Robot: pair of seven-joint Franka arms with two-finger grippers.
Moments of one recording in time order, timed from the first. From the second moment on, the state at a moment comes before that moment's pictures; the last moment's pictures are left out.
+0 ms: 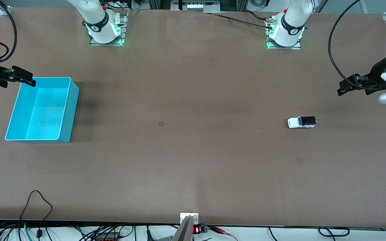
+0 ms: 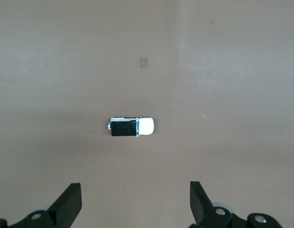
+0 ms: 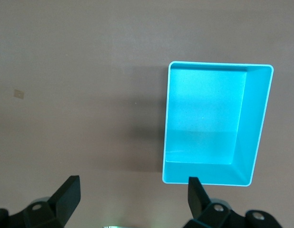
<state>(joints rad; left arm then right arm) 0.10 0.04 -0.09 -1.62 -0.04 1.63 -0.05 0.03 0.06 -0.09 -1.59 0.00 1.55 -0.10</state>
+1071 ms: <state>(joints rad) 0.09 0.21 -0.09 -1.70 -0.04 1.65 0.08 0.03 0.10 -0.09 -1.60 0.00 1.54 -0.10</state>
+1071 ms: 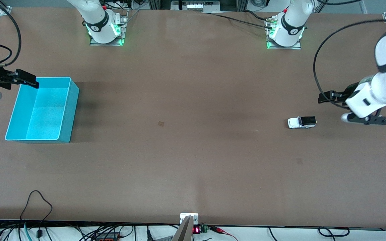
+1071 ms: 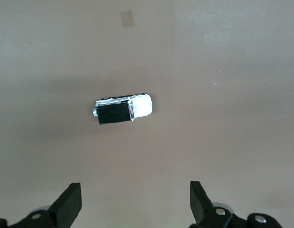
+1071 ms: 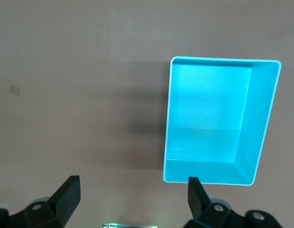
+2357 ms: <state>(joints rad) 0.13 0.36 -0.15 -2.02 0.12 2.12 1.18 0.03 0.18 -0.09 -1.60 0.00 1.43 -0.10</state>
